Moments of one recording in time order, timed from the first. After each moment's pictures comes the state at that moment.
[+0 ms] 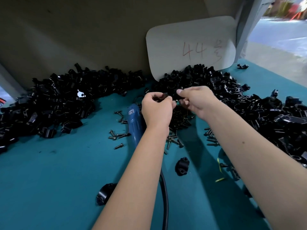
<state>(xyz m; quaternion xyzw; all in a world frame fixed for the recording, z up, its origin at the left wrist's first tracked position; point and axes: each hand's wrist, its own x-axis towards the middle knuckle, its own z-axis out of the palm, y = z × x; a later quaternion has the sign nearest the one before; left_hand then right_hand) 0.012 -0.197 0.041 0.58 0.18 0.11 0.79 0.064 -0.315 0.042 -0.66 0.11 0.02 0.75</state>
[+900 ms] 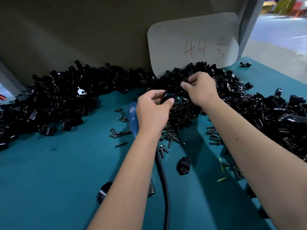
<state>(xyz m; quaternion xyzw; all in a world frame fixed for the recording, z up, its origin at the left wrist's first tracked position) 0.005 -0.171 0.030 0.71 0.08 0.15 0.68 0.088 -0.321 0.041 -0.90 0.05 -0.13 0.41</state>
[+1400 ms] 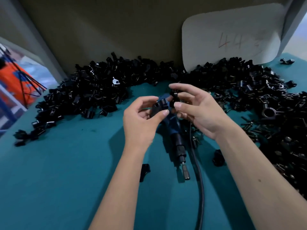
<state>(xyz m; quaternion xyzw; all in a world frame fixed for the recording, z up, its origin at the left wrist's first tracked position) -0.064 -0.062 0.010 0.71 0.02 0.25 0.65 -0.005 -0.240 0.020 -0.61 -0.23 0.11 0.75</state>
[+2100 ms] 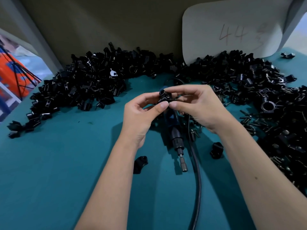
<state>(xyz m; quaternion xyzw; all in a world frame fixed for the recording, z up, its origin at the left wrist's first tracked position) -0.061 -0.056 0.002 0.61 -0.04 0.14 0.78 -0.010 -0.241 0.020 -0.68 -0.29 0.04 0.67</state>
